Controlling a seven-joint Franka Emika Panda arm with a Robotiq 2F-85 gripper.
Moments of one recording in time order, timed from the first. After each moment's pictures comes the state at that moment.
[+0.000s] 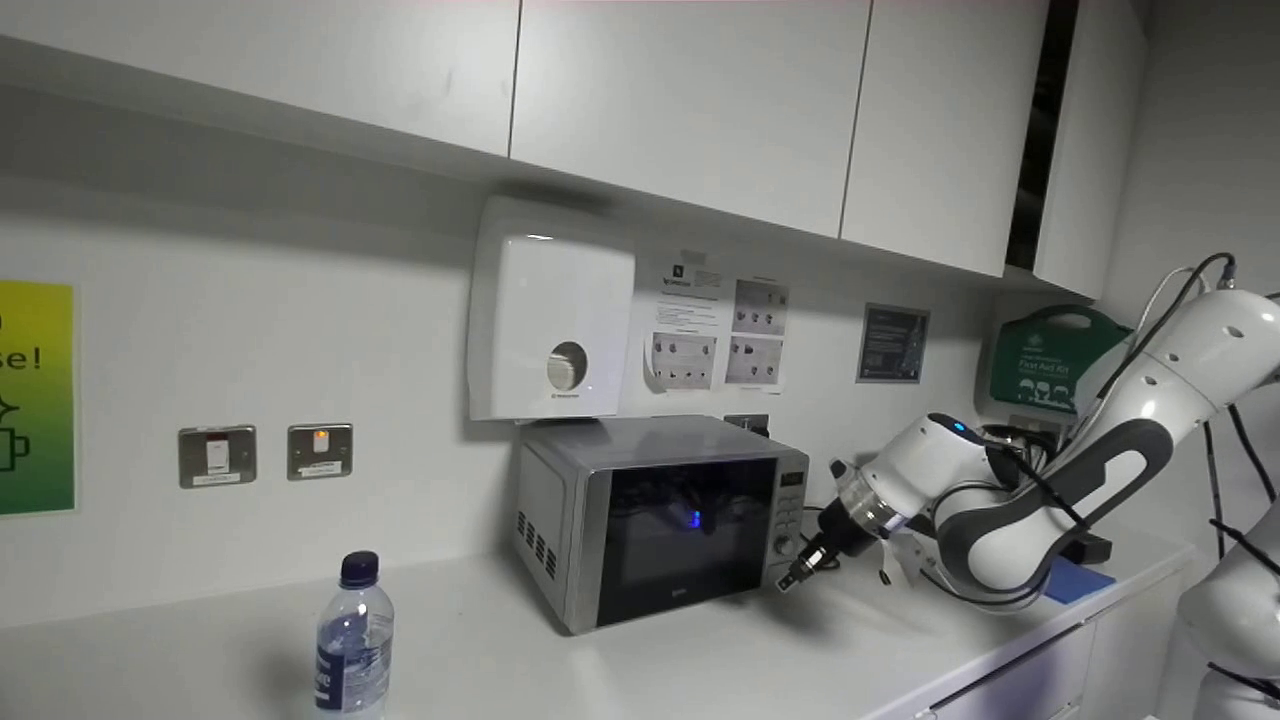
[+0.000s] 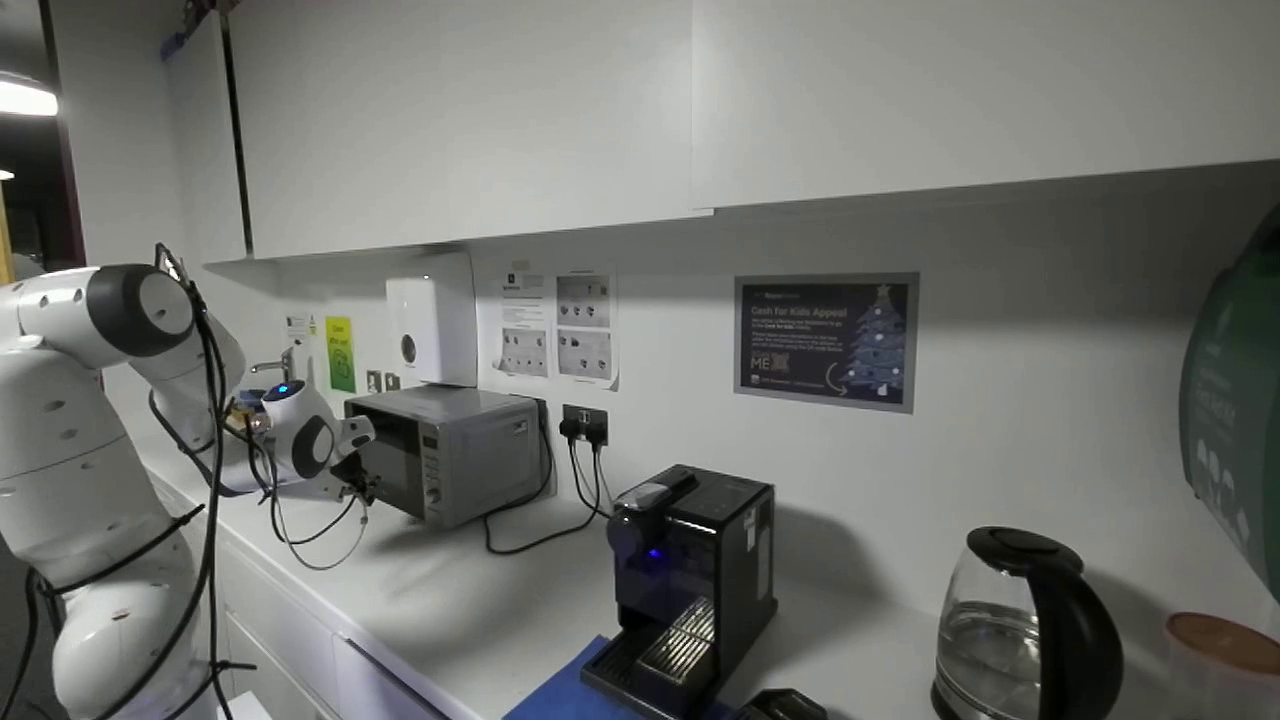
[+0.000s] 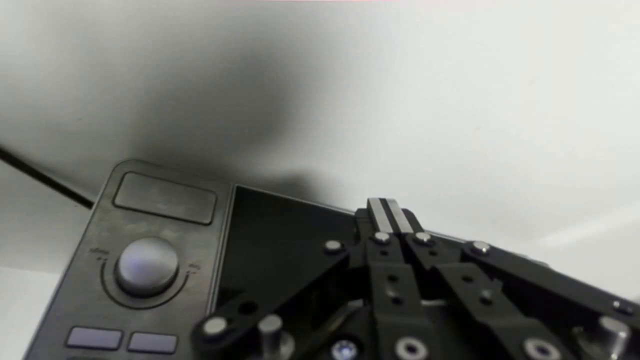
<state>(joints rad) -0.21 -0.22 0.99 -2.60 0.01 3.06 0.33</state>
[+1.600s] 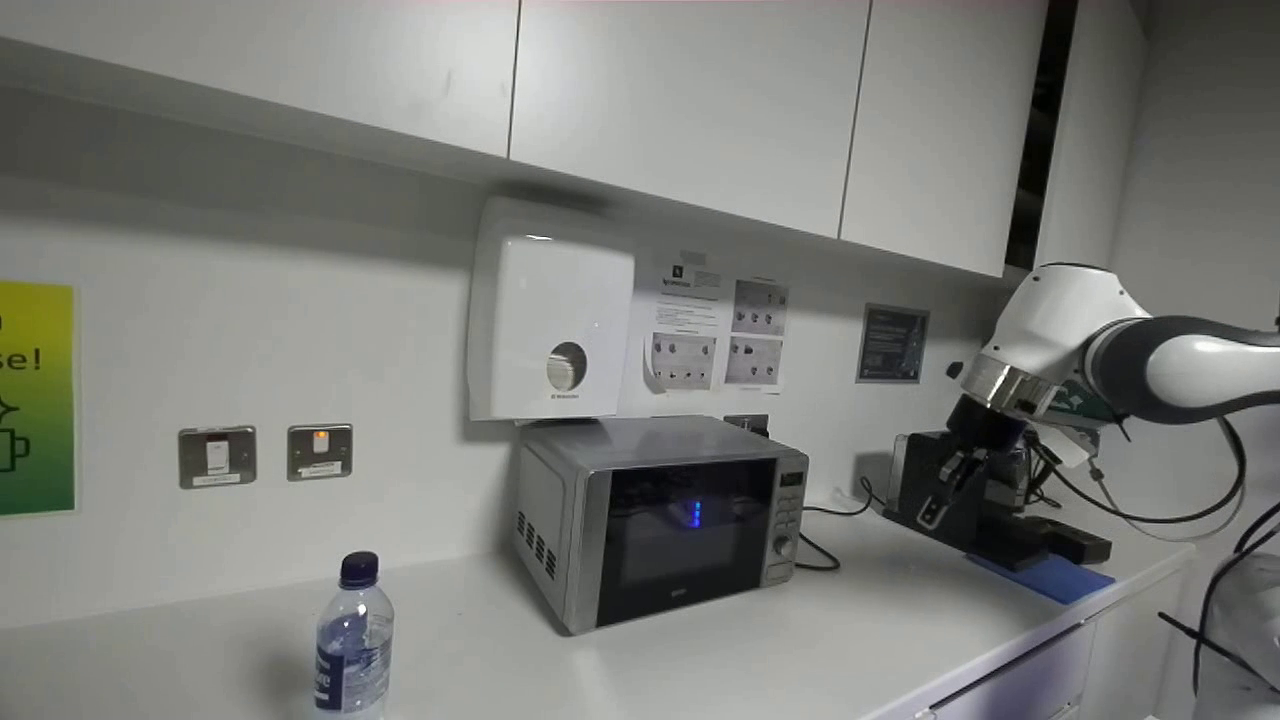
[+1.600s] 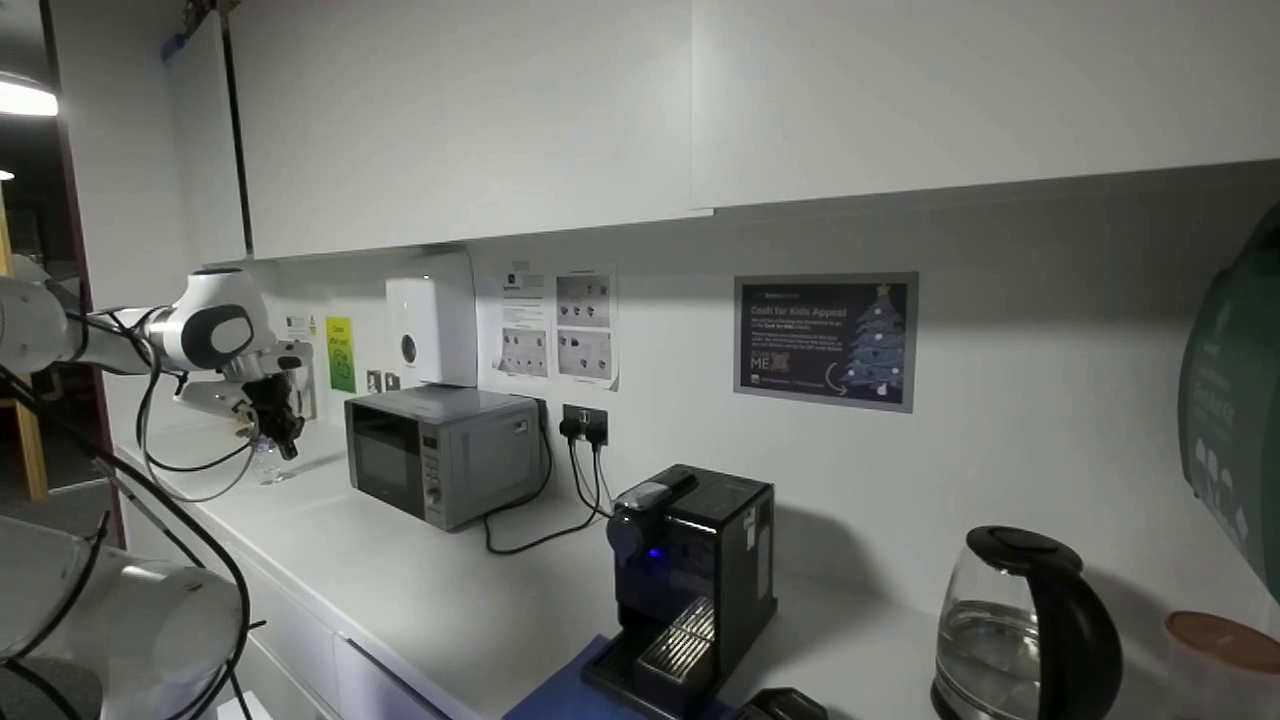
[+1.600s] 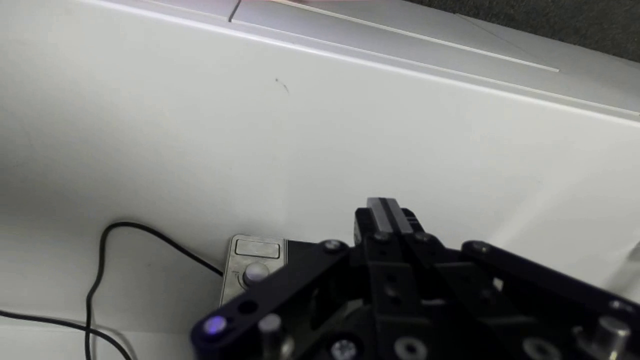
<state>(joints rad) 0.36 -0.85 0.44 -2.53 0.30 2.05 0.36</state>
